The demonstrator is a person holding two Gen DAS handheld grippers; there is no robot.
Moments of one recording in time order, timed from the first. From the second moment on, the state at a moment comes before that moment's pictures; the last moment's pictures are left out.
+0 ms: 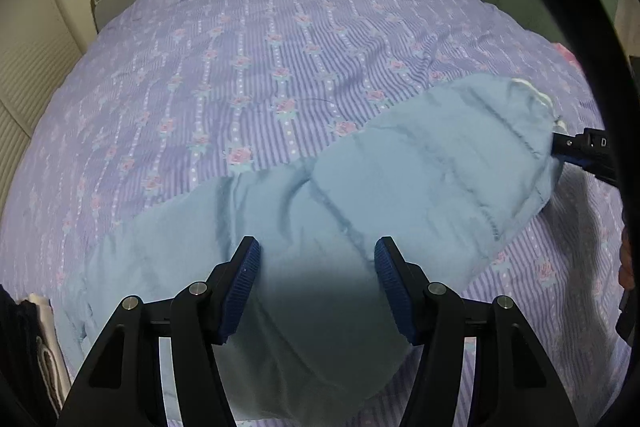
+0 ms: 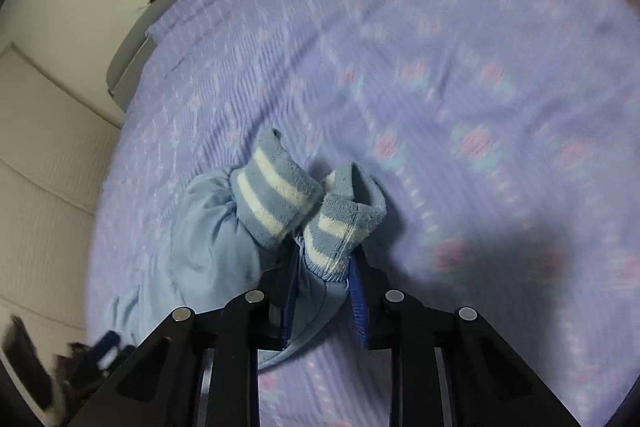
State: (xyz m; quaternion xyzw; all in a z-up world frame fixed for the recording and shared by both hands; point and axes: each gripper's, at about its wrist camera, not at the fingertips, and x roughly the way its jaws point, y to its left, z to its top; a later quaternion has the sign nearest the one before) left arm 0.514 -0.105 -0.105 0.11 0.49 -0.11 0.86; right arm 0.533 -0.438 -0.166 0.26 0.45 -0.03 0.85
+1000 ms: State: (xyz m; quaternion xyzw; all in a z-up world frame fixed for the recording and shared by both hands) left arm 0.509 -0.102 -0.113 0.10 0.50 -0.11 0.85; right arm 0.507 -0.411 -0.148 0.36 0.43 -0.01 0.83
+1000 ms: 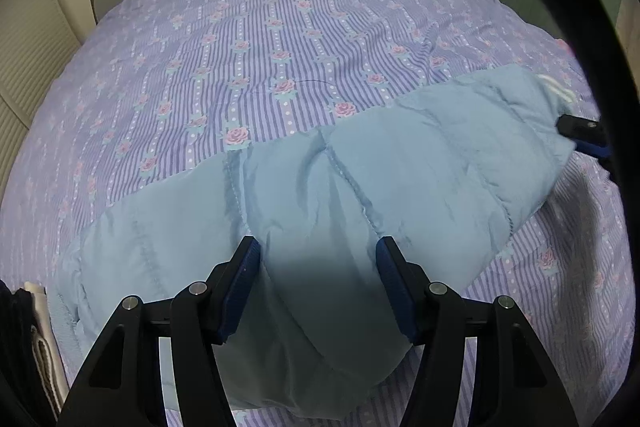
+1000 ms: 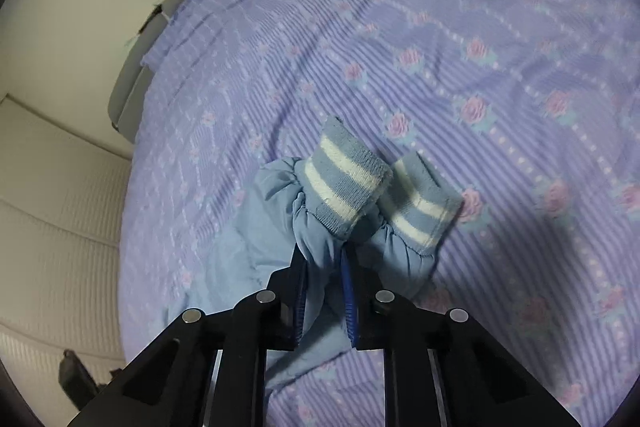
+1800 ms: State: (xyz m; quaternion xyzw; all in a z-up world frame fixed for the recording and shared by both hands) left arm 0.511 -0.132 -0.093 0.12 0.47 -0.11 0.87; right arm 0.526 -0.459 -0.200 0.44 0.46 -0.01 0.77
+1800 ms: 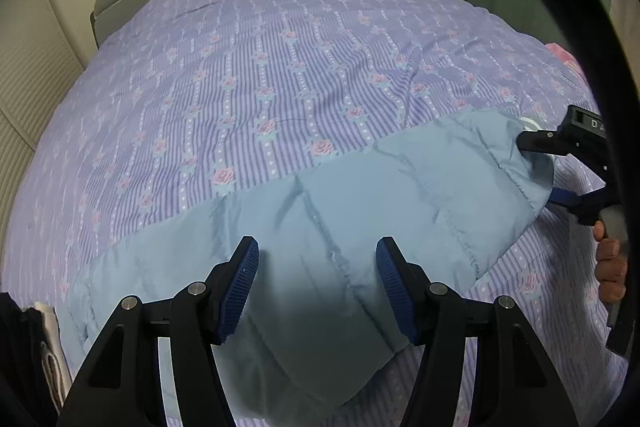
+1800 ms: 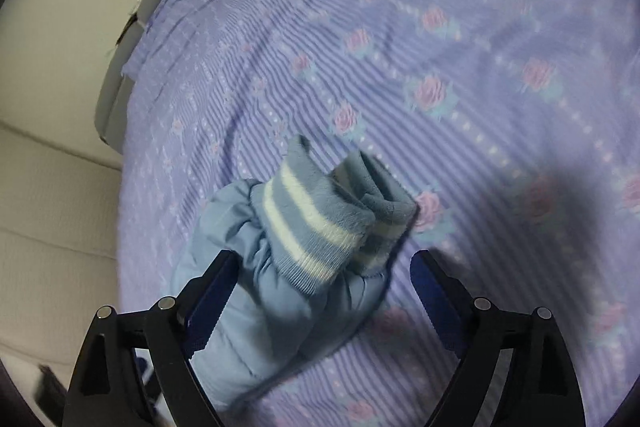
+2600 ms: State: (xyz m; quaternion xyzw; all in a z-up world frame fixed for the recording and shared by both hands) left arm 0.532 -0.134 -0.138 0.09 0.54 -0.13 0.83; right arm 0.486 -0.405 -0.098 0.24 0.42 -0.03 0.88
